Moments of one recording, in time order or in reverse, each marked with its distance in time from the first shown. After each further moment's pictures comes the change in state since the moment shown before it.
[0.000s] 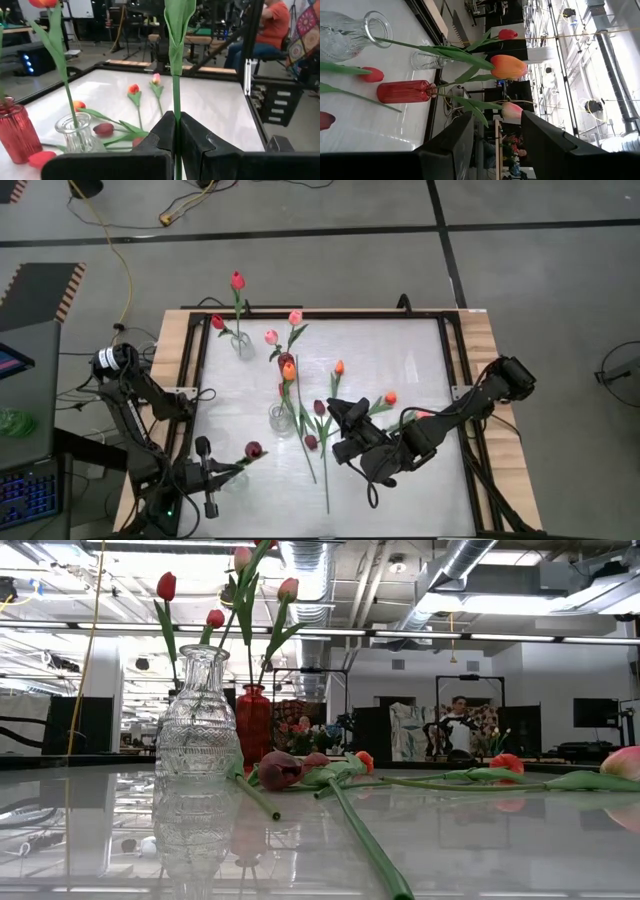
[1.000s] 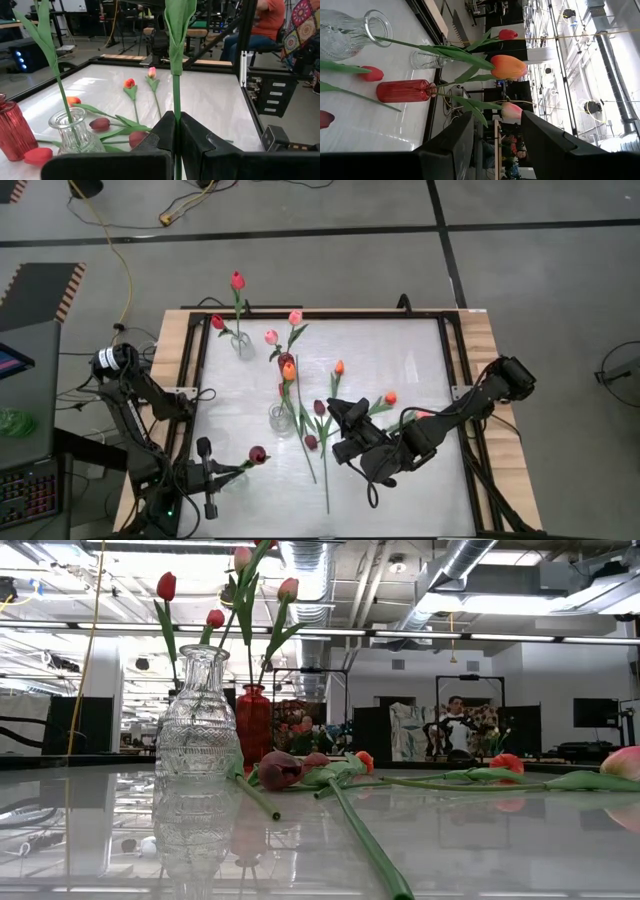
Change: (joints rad) left arm 0.000 0.000 0.000 -0.010 0.043 0.005; right arm 0.000 0.000 0.000 0.000 0.000 -0.009
